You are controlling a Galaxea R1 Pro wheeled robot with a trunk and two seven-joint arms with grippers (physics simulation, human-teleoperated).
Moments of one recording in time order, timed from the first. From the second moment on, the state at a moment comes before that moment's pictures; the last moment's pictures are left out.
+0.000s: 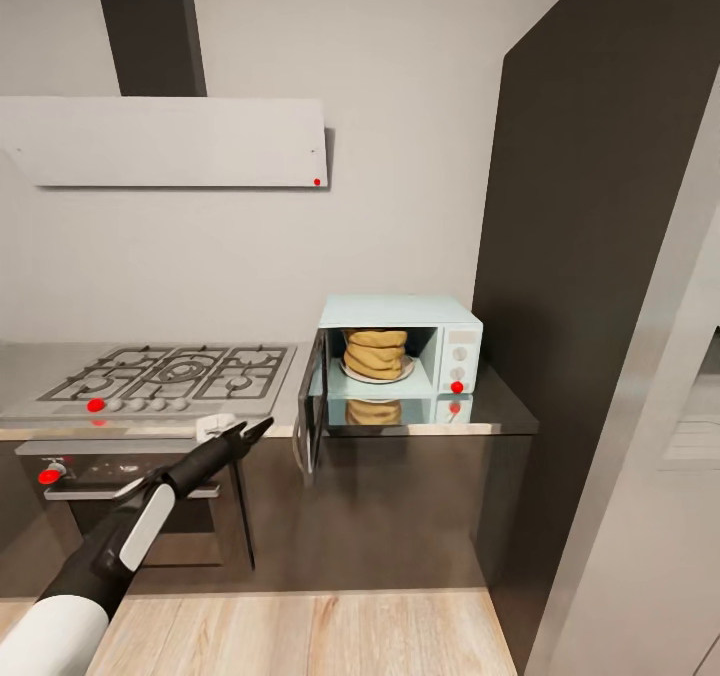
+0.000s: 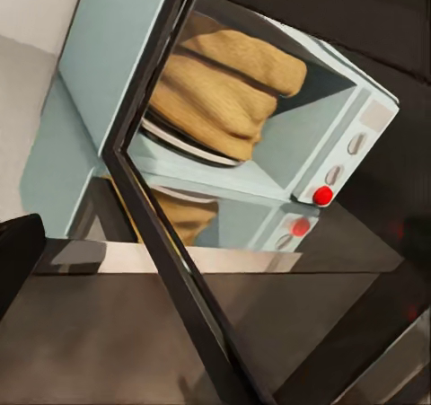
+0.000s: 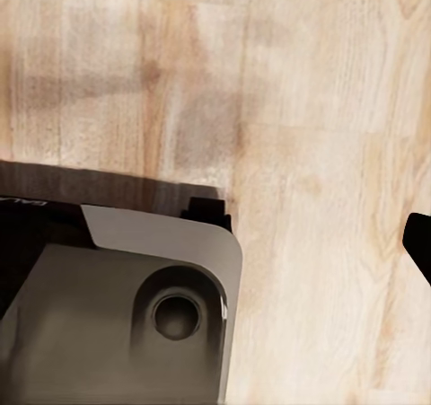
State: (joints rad) left arm -0.57 0.19 0.00 -0.91 0.56 0.21 -0.61; right arm -0.23 -0.08 -0.29 0.03 0.39 -0.06 0.10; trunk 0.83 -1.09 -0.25
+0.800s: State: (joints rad) left arm -0.57 0.18 0.00 -0.91 0.56 0.21 -0.62; right arm -0.23 -0.07 -0.29 0.03 0.39 -0.06 0.09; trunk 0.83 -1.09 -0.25
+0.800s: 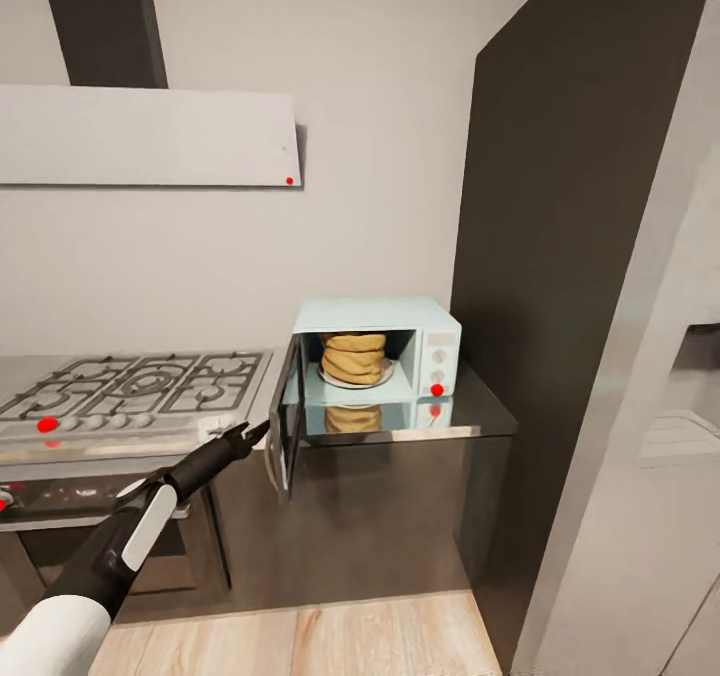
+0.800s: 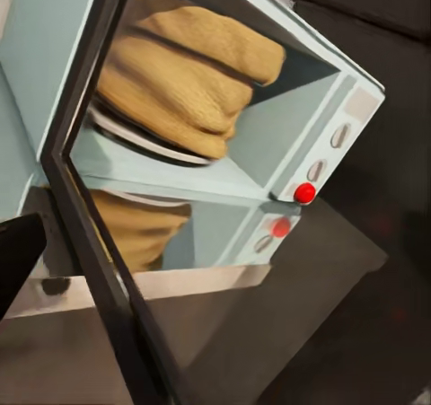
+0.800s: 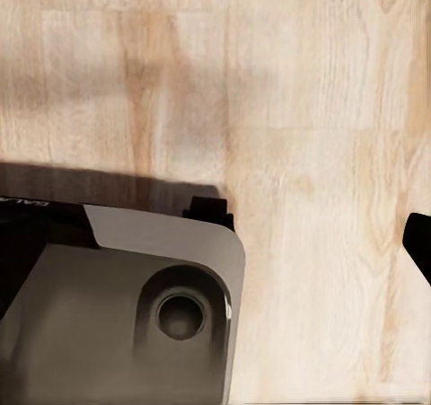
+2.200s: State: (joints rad) left arm -0.57 0.14 0.00 -0.92 0.55 0.16 -0.60; right arm -0.23 -0.08 -0.30 0.03 0.38 -0.06 0.09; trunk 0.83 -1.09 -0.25
